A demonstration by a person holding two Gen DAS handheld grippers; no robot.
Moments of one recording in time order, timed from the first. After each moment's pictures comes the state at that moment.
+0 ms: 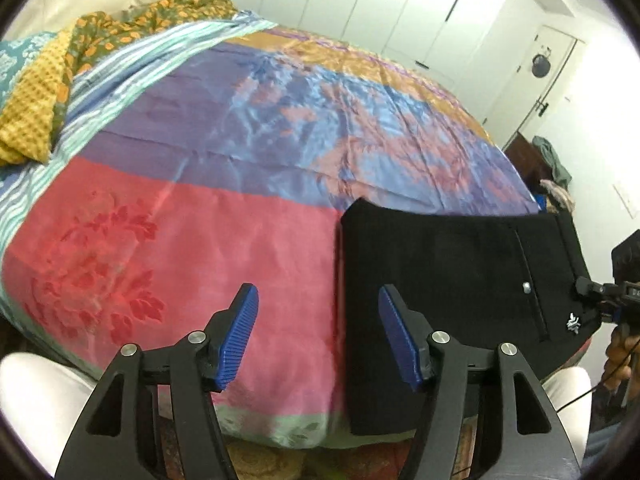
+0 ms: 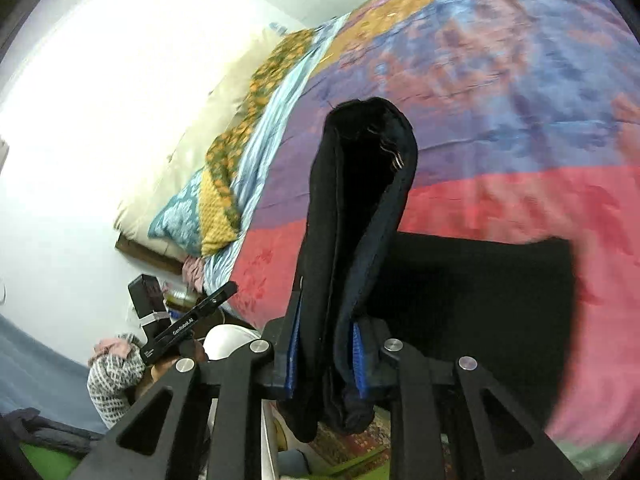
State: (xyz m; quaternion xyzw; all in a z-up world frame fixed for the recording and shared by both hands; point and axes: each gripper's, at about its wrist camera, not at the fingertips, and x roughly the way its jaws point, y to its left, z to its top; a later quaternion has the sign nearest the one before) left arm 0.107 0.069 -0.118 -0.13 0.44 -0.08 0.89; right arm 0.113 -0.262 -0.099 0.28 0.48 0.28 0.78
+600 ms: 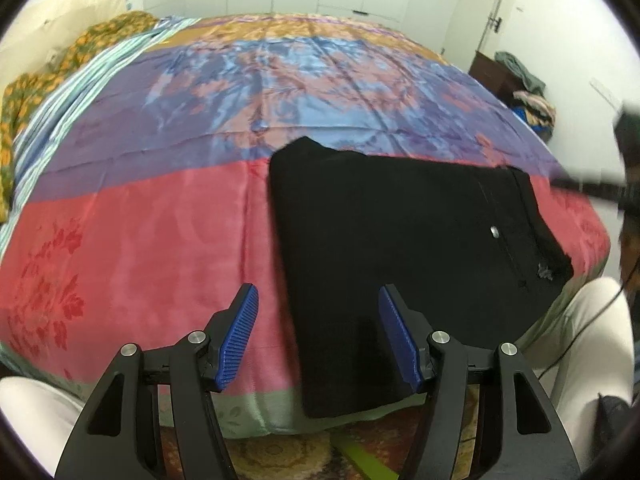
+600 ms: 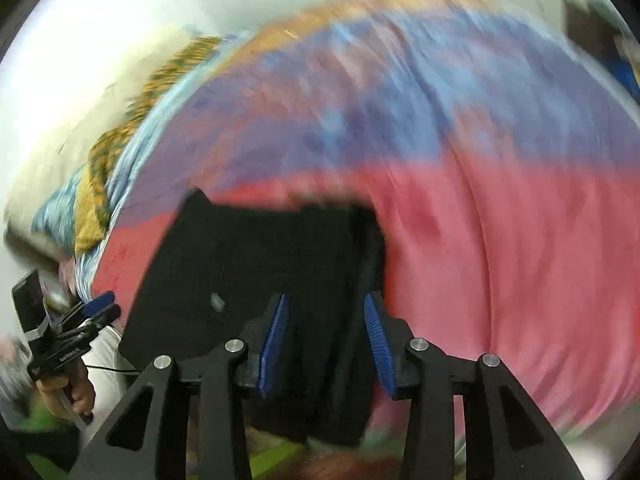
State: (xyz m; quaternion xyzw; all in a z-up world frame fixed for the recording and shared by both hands) left arm 0.094 -0.036 -0.143 0.01 0.46 -0.15 0.87; right arm 0.107 -0.296 -0.106 0.11 0.46 0.14 0.87
